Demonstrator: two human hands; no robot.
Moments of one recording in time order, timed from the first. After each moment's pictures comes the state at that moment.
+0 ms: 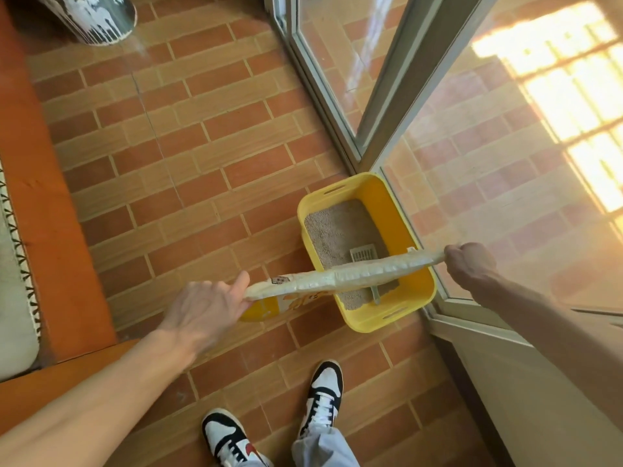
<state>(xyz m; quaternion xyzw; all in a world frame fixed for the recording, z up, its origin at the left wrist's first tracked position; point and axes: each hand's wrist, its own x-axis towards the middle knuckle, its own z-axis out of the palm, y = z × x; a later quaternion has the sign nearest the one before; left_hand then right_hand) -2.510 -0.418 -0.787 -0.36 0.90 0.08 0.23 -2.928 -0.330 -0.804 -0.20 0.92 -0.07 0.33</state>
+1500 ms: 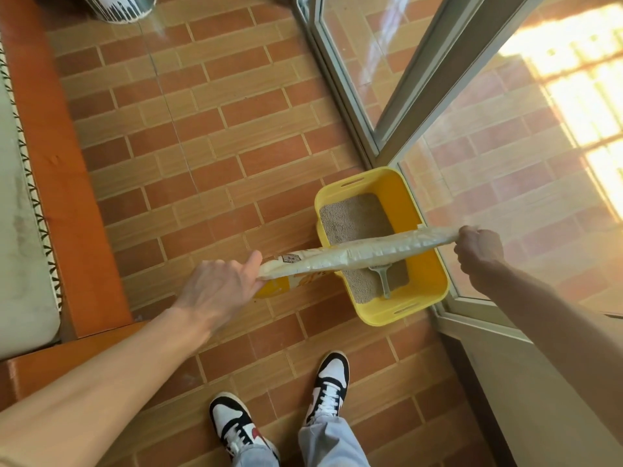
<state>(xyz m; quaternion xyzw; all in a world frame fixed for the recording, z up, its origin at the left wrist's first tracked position) -2.491 -0.430 -0.777 -0.39 0.90 0.16 0.12 -2.905 -0.360 -0.813 -0.08 0.93 -0.20 0.31</state>
